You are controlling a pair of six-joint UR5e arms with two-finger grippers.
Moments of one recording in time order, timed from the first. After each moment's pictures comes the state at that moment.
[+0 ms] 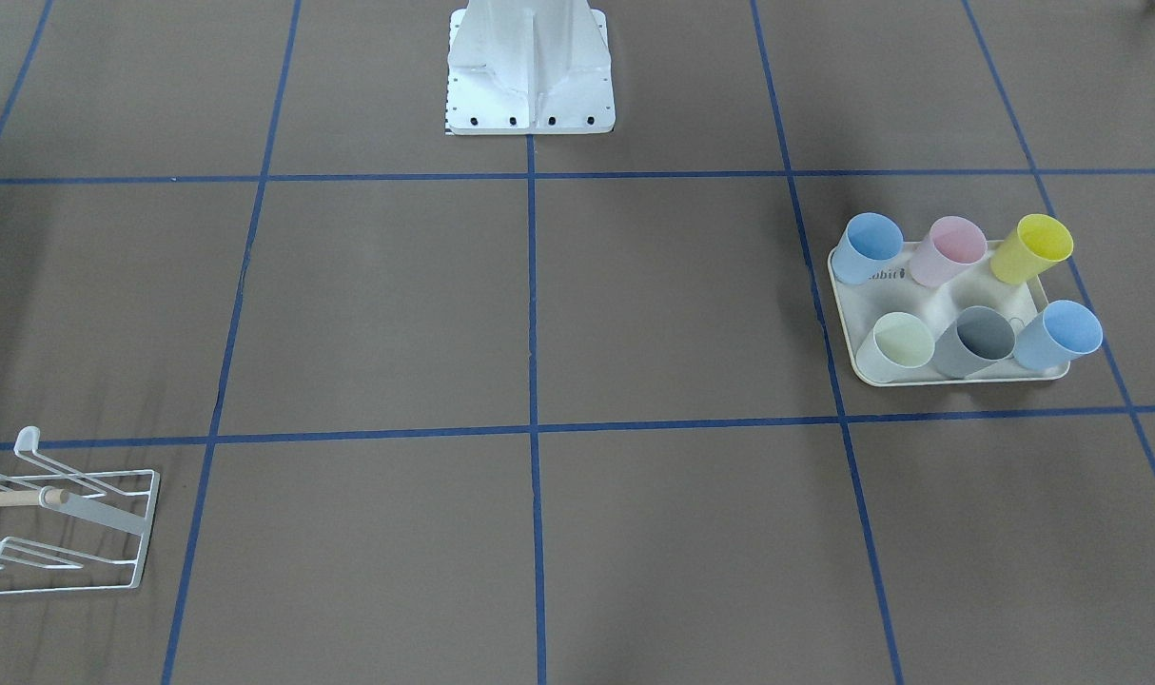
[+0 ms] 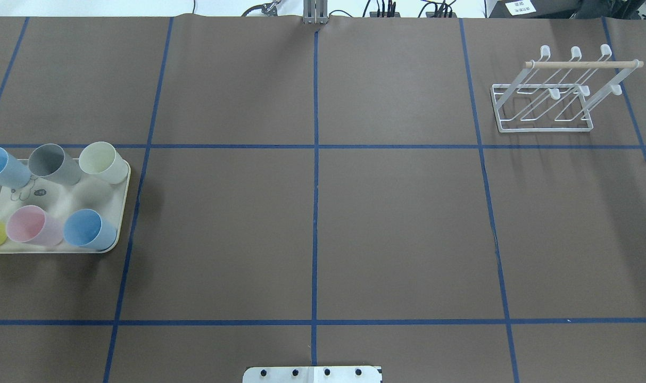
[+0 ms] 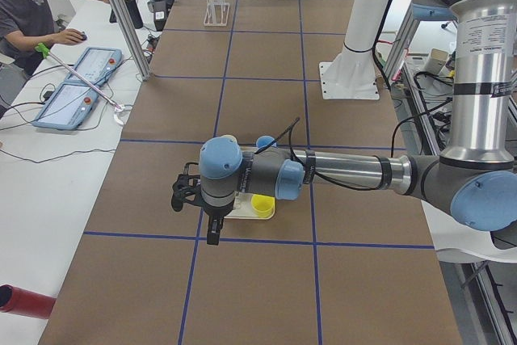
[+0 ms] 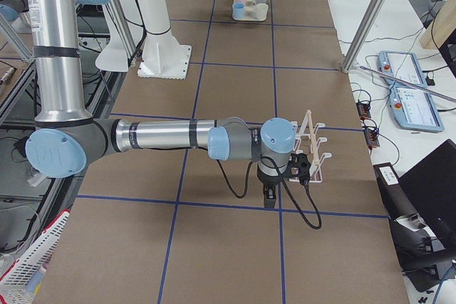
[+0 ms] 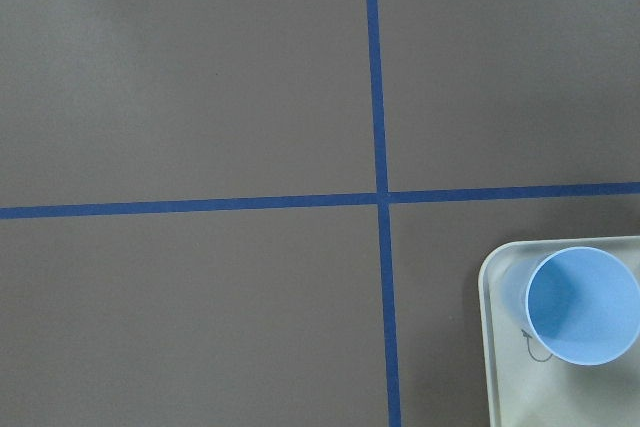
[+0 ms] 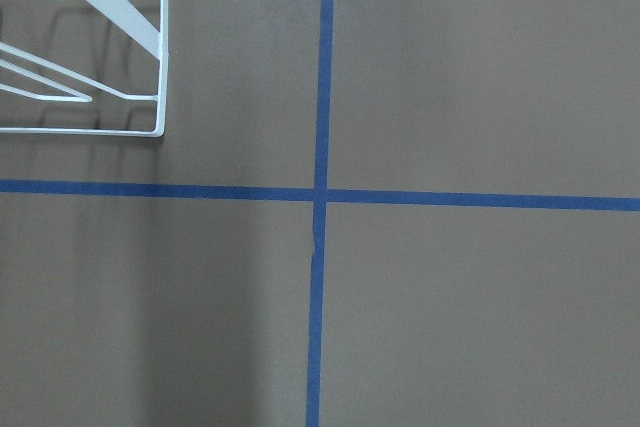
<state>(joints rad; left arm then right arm) -1.63 -1.53 -1.68 -1.66 -2.34 -0.03 1.58 -1.53 1.61 -1.60 2.32 0.01</state>
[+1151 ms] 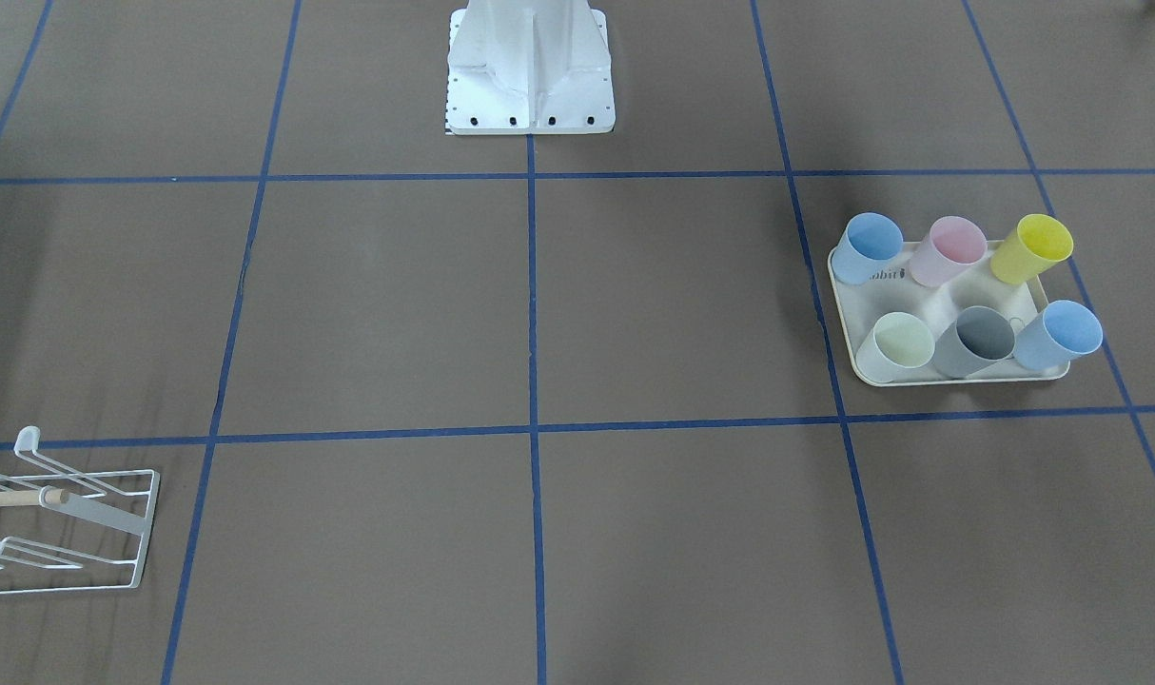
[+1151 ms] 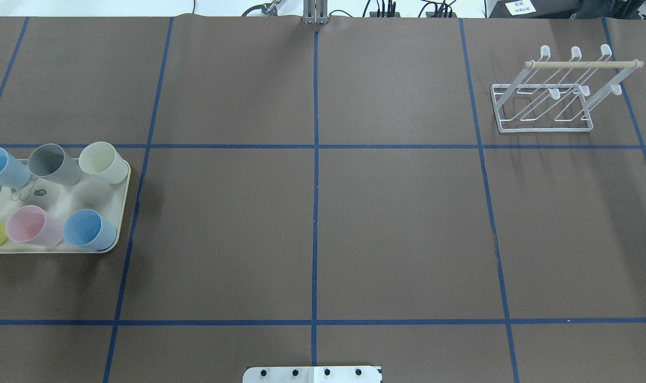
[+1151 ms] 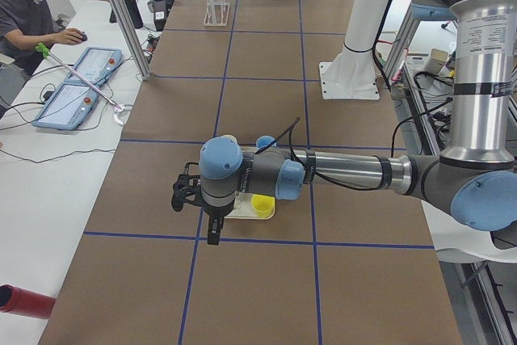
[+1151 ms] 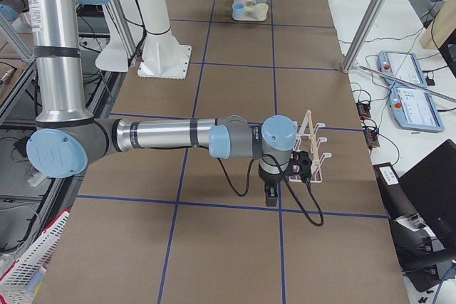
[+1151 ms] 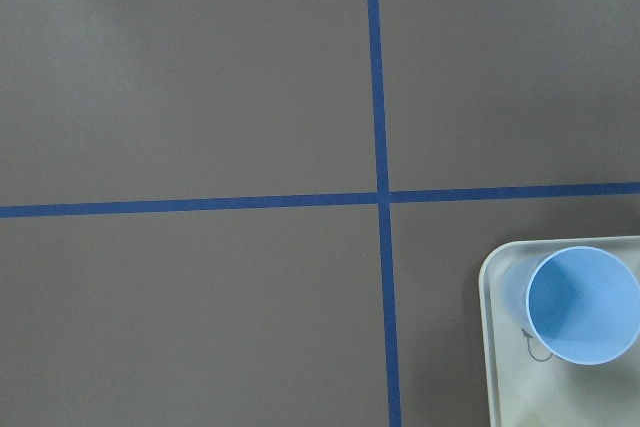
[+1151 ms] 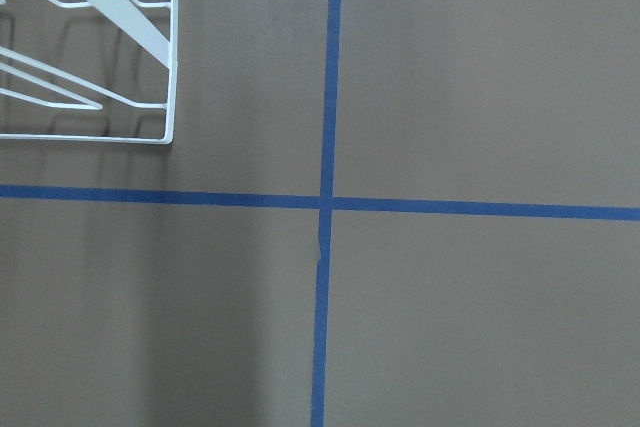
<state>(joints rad) -1.63 -1.53 -1.68 -1.66 -2.34 -0.03 1.58 -1.52 1.62 -1.60 2.32 0.01</state>
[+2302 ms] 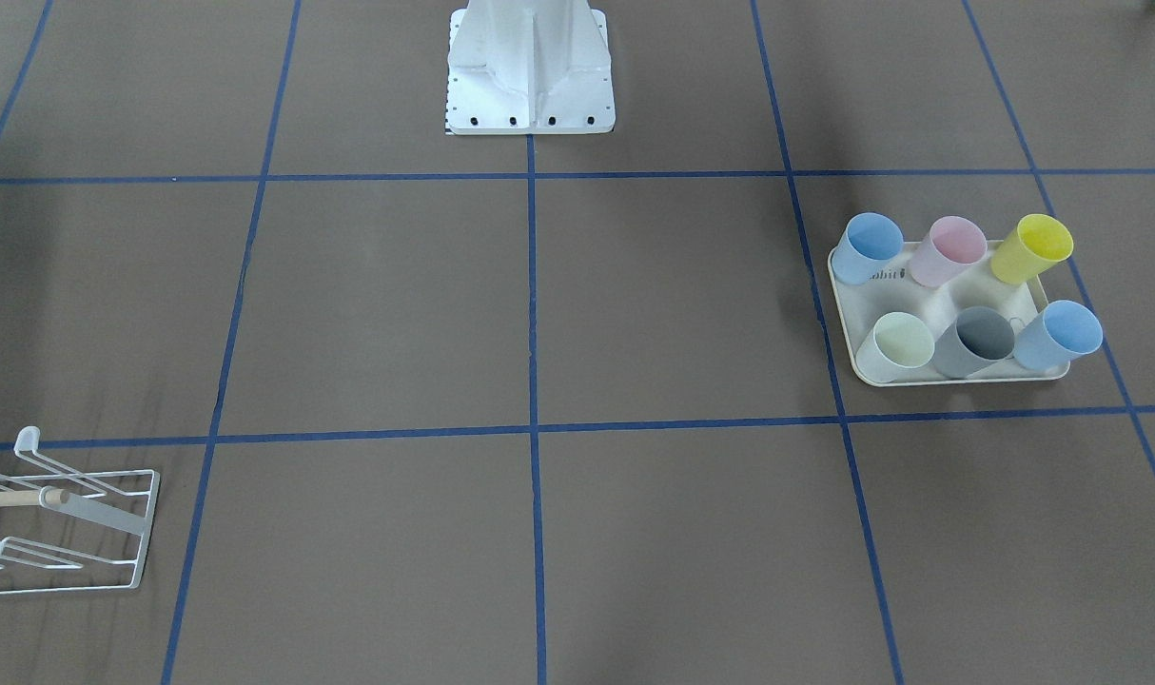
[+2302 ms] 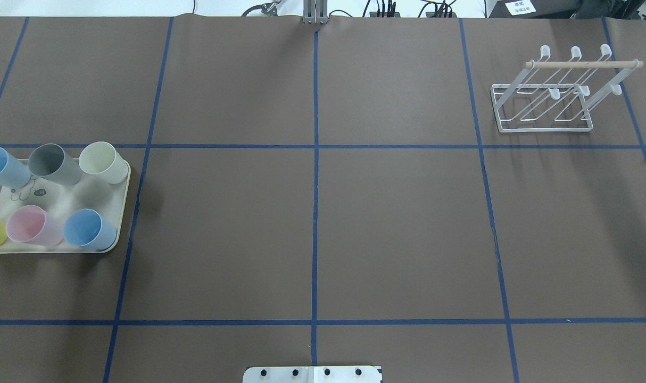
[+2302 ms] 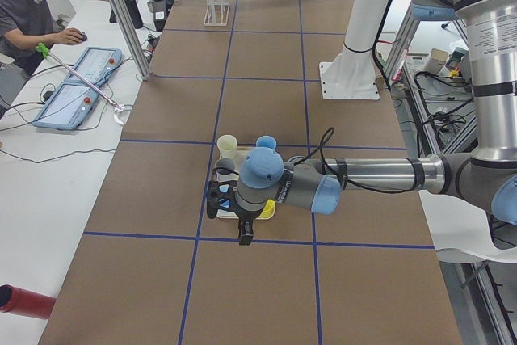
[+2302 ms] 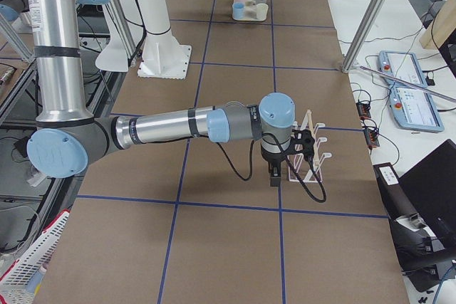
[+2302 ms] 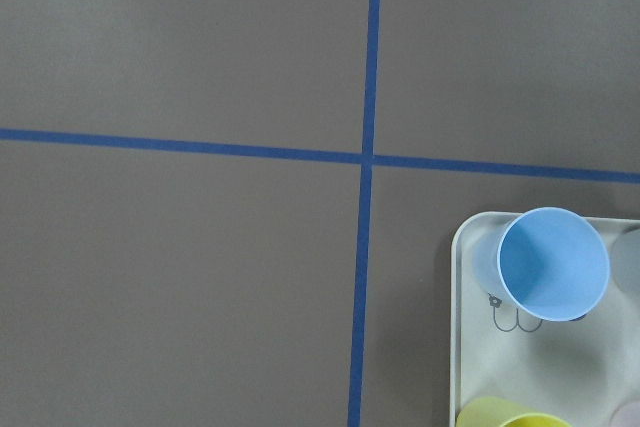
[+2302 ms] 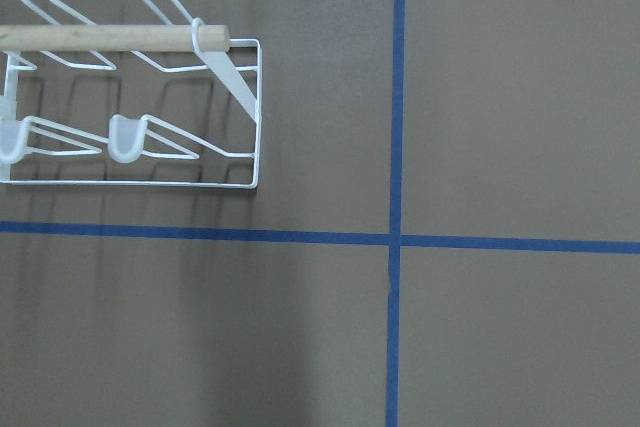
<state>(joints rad) -1.57 -1.31 -1.77 -1.94 -2.38 -0.32 1.58 -1.53 1.72 -1.60 2.38 0.10</state>
